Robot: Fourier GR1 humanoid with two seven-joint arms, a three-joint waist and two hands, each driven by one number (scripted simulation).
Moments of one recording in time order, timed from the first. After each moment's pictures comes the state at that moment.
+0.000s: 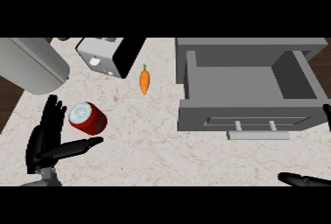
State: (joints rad) left arm 0.00 0.05 0.20 -1.53 -0.01 0.09 -0.02; right arm 0.15 -0.09 -0.22 -2.13 -0.10 0.06 0.17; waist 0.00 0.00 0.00
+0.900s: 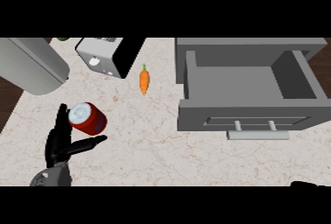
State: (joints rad) left arm -0.17 0.10 0.30 -0.96 0.05 0.10 -0.35; right arm 0.15 -0.09 -0.26 -2.23 -0.12 0.08 0.26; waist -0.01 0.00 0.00
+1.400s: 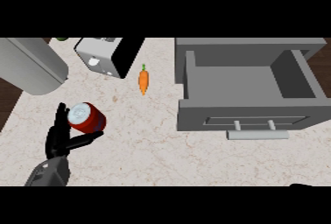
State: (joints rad) left arm -0.33 0.19 0.36 -0.60 0.09 0.07 -0.52; right arm 0.16 -0.07 -0.26 -2.22 -0.11 0.11 0.25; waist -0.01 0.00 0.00
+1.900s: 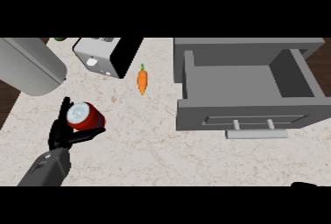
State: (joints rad) left arm -0.47 0.24 0.36 -0.34 0.09 0.00 -0.64; right arm 0.14 -0.08 -0.28 -2.23 -0.11 0.11 0.27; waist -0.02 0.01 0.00
